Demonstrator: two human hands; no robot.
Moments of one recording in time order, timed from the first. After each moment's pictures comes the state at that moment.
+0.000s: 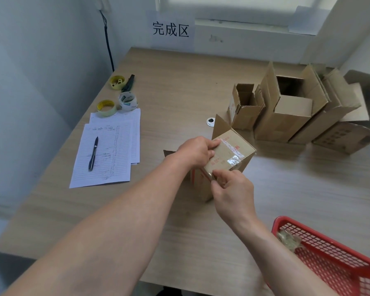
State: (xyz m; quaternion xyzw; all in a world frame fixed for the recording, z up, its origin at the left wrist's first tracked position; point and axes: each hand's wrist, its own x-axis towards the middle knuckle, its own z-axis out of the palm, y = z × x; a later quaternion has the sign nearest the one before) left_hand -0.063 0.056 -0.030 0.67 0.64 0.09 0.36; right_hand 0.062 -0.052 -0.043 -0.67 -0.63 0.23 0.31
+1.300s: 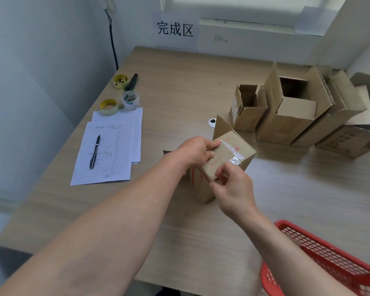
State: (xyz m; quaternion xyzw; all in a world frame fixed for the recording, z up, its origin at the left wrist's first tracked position) left_hand -0.064 0.058 -0.029 0.66 0.63 0.11 0.38; right_hand 0.074 -0.033 -0.046 -0.64 -0.64 0.29 0.32
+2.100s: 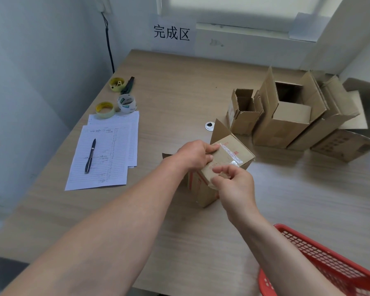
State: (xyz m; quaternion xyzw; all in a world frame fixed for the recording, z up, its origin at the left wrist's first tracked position) left_hand -0.063 0.067 -0.035 0.67 0.63 0.10 0.38; right_hand 0.064 -0.026 -0.024 -0.67 -0.40 0.48 0.41
